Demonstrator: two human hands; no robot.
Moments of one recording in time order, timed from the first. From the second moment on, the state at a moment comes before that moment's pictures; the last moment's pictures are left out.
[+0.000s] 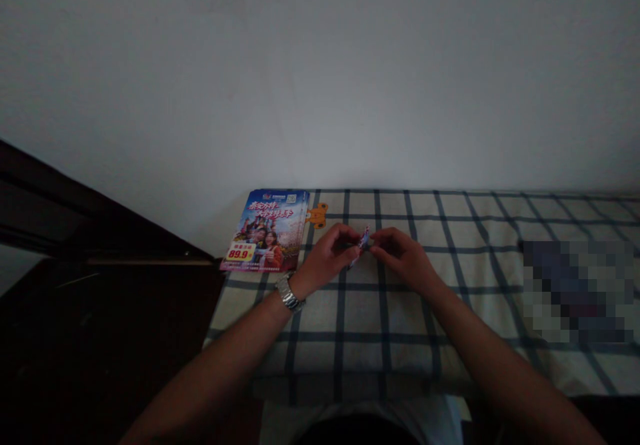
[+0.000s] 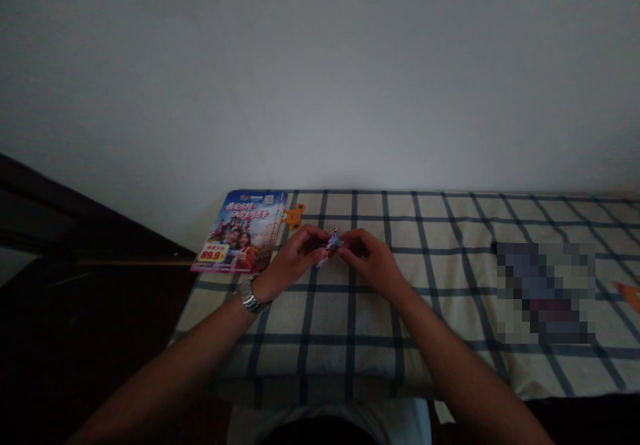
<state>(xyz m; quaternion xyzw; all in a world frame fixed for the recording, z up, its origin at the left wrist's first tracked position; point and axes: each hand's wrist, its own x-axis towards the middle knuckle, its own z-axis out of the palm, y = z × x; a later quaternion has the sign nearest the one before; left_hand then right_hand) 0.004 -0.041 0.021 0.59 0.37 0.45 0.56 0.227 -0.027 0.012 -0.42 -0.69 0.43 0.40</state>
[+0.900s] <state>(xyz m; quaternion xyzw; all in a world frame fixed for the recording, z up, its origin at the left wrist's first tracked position) 0.005 -0.042 0.018 0.64 0.39 0.44 0.49 0.218 -0.036 0.013 -0.38 -0.67 0.52 0.37</state>
